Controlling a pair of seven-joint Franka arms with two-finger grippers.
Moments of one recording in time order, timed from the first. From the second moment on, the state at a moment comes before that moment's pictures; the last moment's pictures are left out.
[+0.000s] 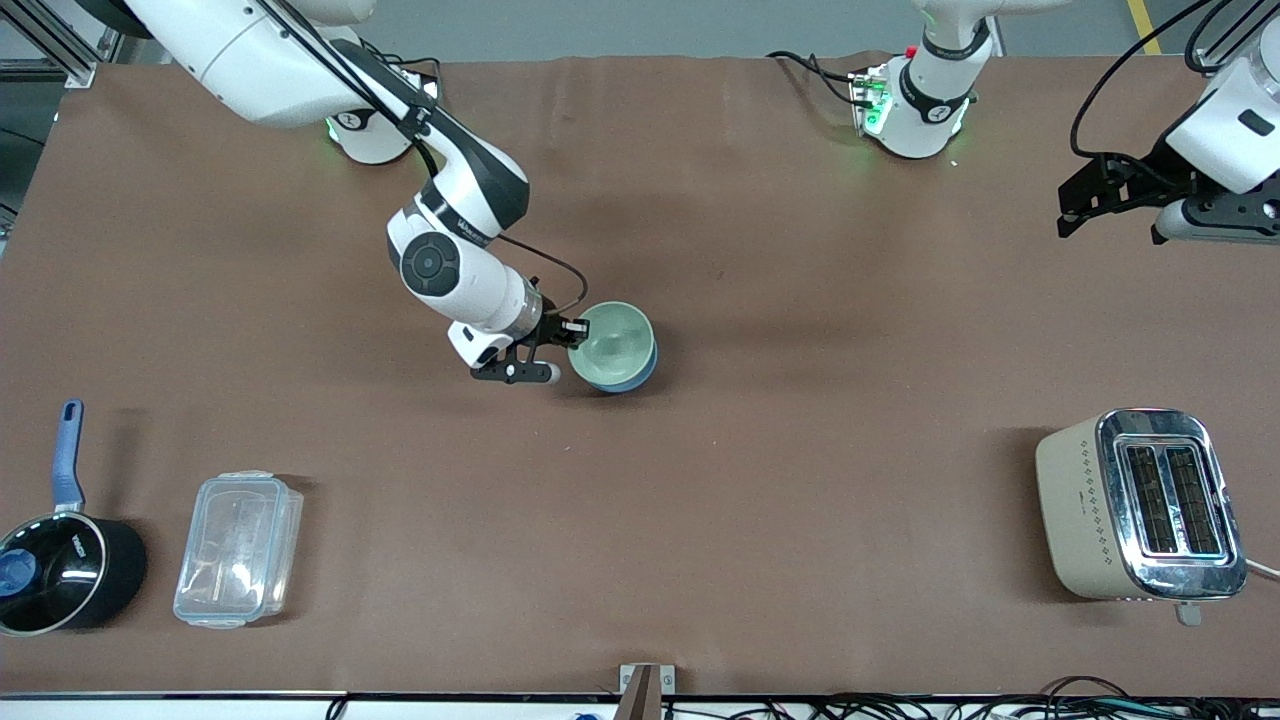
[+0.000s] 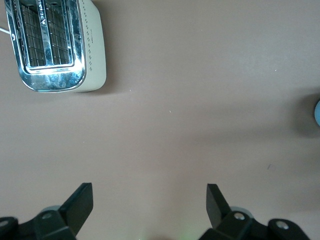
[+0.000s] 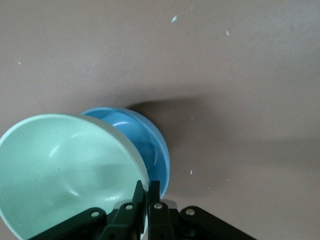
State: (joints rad) left arm 0.01 -0.10 -0.12 -1.65 -0.01 1.55 0.00; right arm -0.07 0.55 0.72 -1.95 -0.06 2.45 0.73
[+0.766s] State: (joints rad) left arm 0.01 -0.10 -0.12 -1.65 -0.01 1.56 0.00; right arm -0.06 0.56 0.72 -1.96 -0.14 2.46 0.73
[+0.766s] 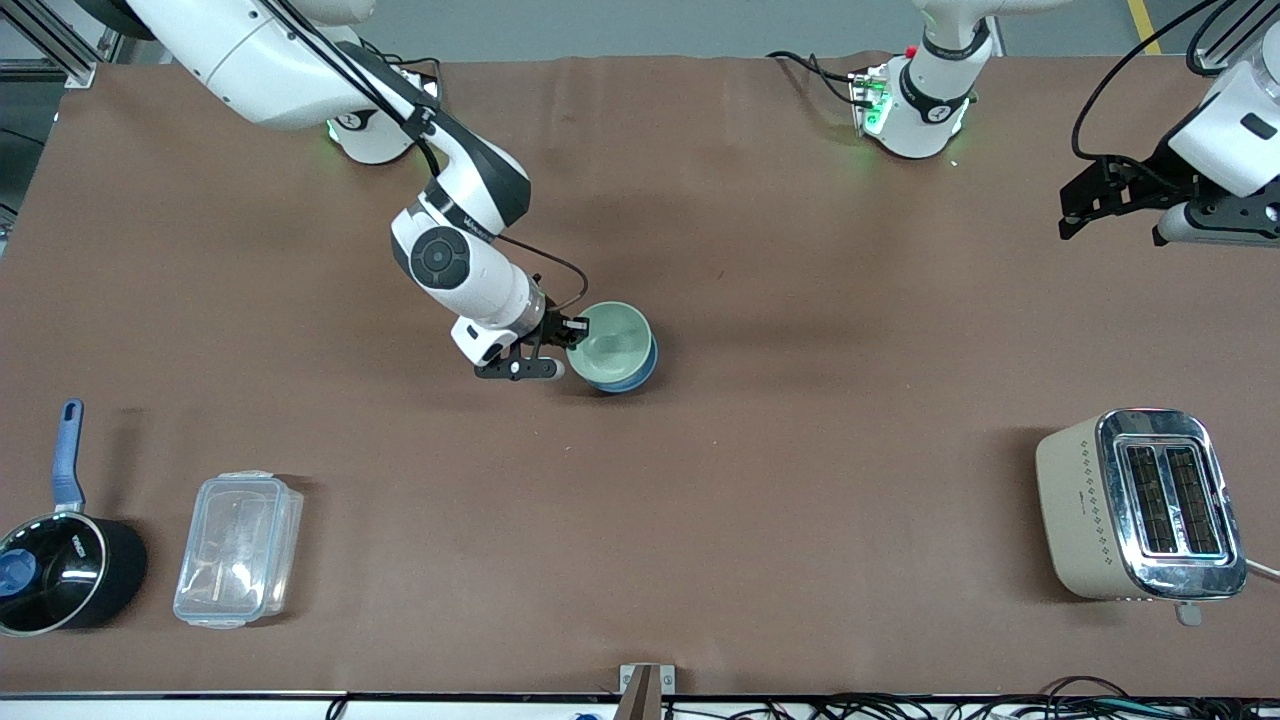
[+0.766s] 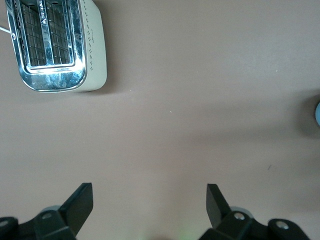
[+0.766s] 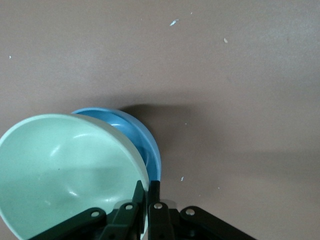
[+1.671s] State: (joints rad) left arm 0.01 -0.09 -0.12 -1.65 -0.01 1.56 0.00; right arm -0.05 0.62 0.72 -1.94 -0.27 2.50 0.88
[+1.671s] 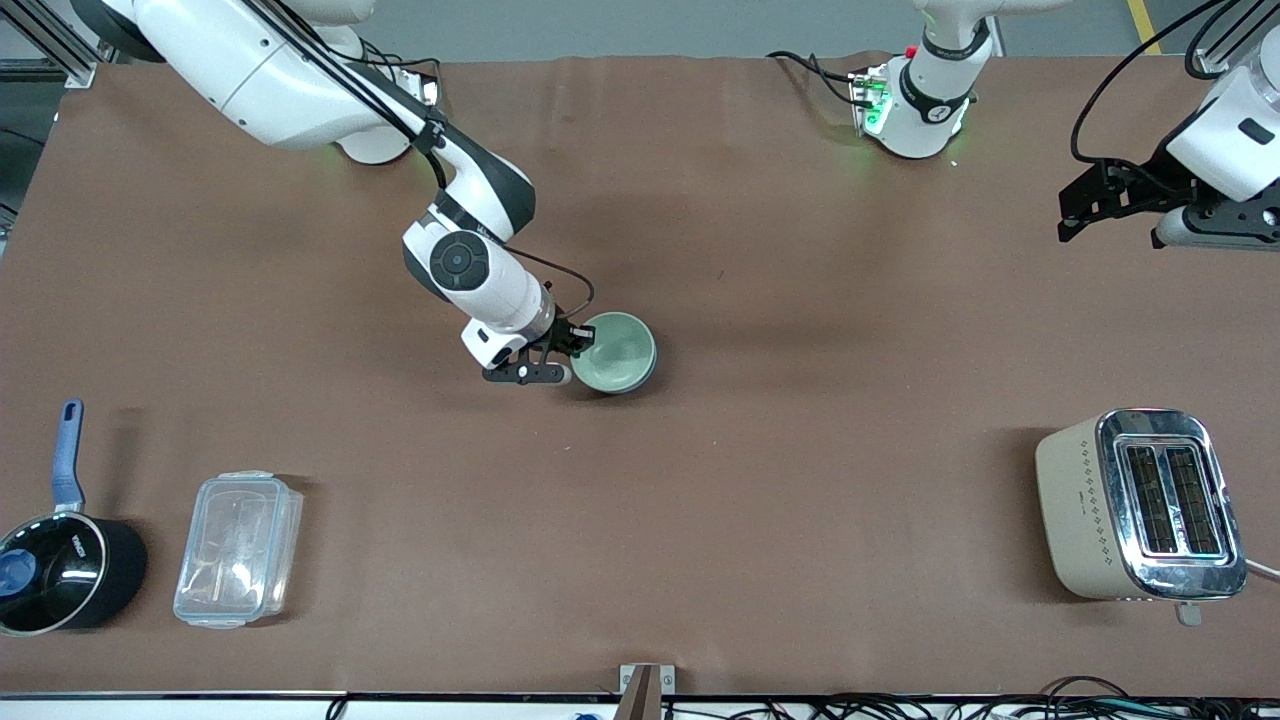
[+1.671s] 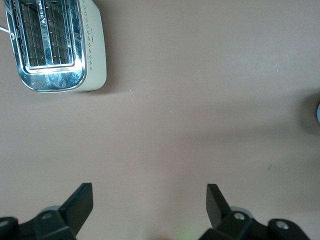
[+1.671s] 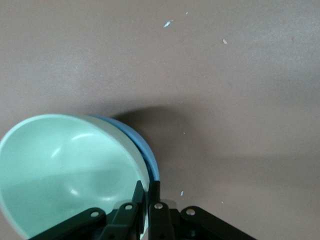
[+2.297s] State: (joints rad) left arm 0.01 -0.08 -0.12 -1.65 -0.01 1.56 0.00; right arm -0.08 0.56 0.76 -1.86 -0.28 2.31 0.90
